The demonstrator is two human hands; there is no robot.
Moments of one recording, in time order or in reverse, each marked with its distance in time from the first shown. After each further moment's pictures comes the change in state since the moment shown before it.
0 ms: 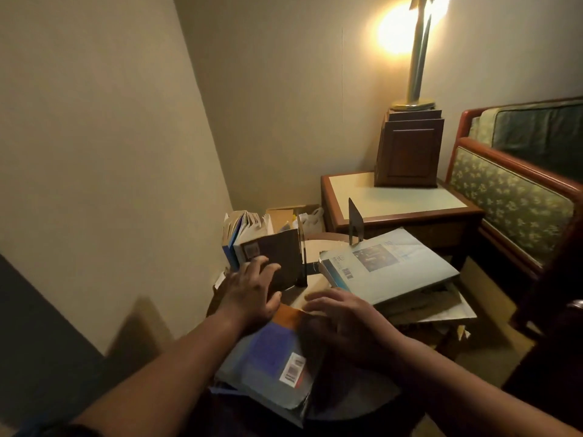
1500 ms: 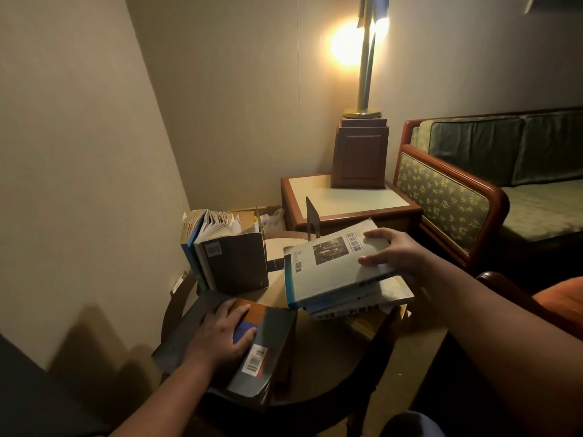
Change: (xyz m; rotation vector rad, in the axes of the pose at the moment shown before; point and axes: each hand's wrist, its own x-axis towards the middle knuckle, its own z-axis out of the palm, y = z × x) left_hand -0.056 0.005 0.068 -0.224 -0.248 -0.095; right_hand -0.041 0.078 -0.138 0.599 0.252 0.982
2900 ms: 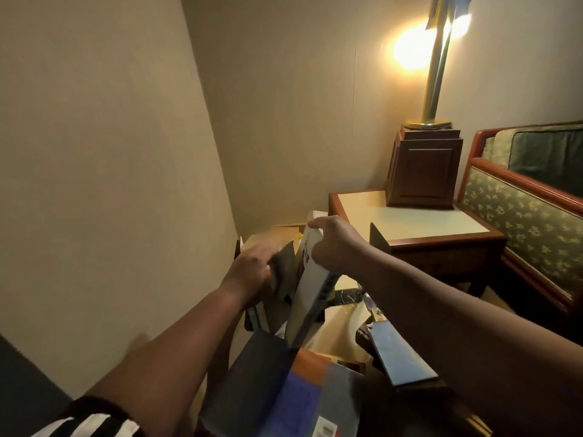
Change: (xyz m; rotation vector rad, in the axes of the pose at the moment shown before) left_hand 0.147 -0.033 -0.139 0.031 0.340 0.163; right_hand 0.051 -0.160 0.196 -0.469 0.012 -0.451
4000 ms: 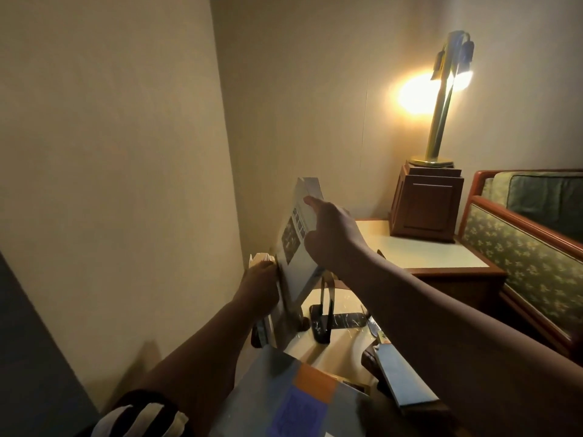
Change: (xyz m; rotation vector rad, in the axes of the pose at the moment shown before) left_hand -0.004 -0.003 -0.001 0.011 0.101 -0.089; right_hand -0.013 -0.069 -0.015 -0.120 0.250 -0.277
